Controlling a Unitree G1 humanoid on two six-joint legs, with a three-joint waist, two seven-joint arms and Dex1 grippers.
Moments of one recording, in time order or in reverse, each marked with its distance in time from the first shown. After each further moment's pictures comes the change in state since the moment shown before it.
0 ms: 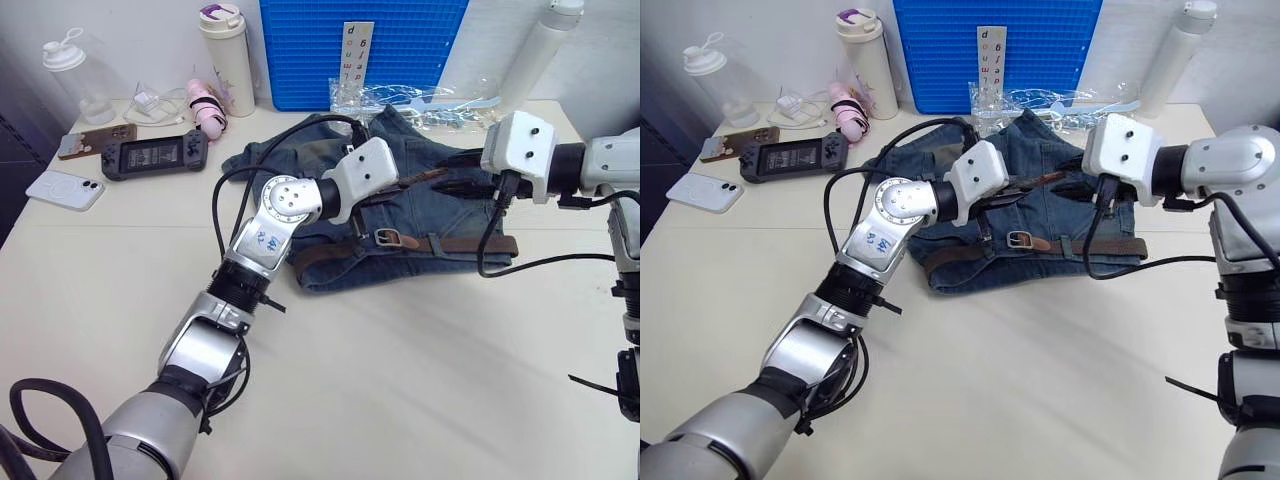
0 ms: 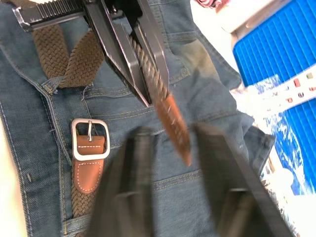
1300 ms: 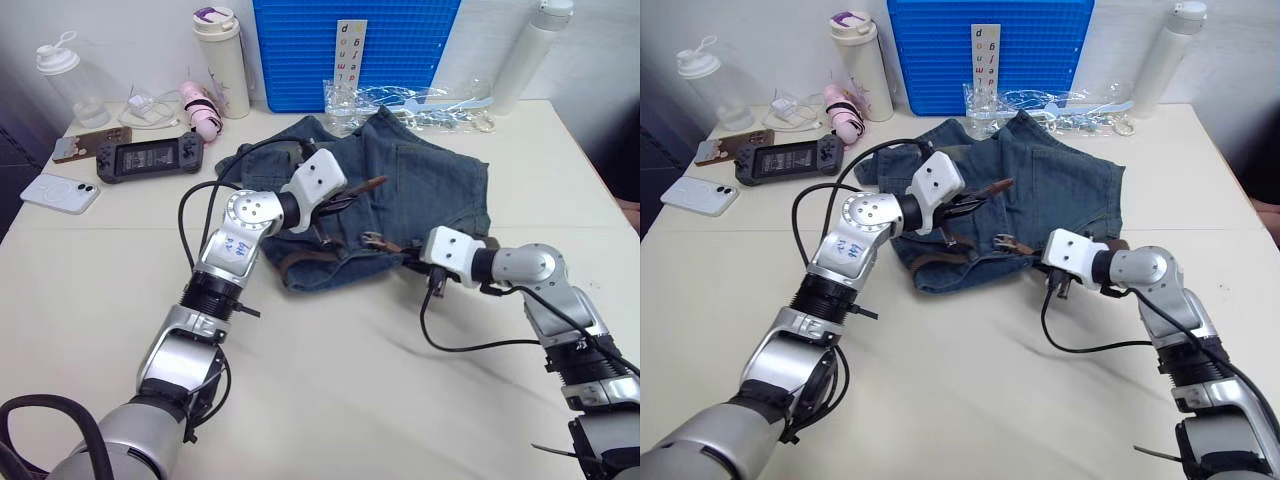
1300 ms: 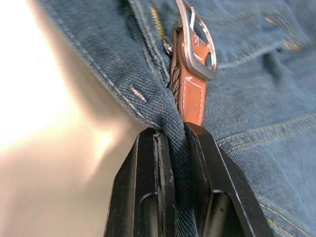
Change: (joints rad) left arm 0.099 0.144 0.057 -0.017 -0.001 0.084 -0.055; right arm 0.344 0.224 0.125 -0.037 -0.157 -0.089 -0.221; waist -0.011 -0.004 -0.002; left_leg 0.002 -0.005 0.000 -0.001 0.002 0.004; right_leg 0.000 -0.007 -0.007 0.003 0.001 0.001
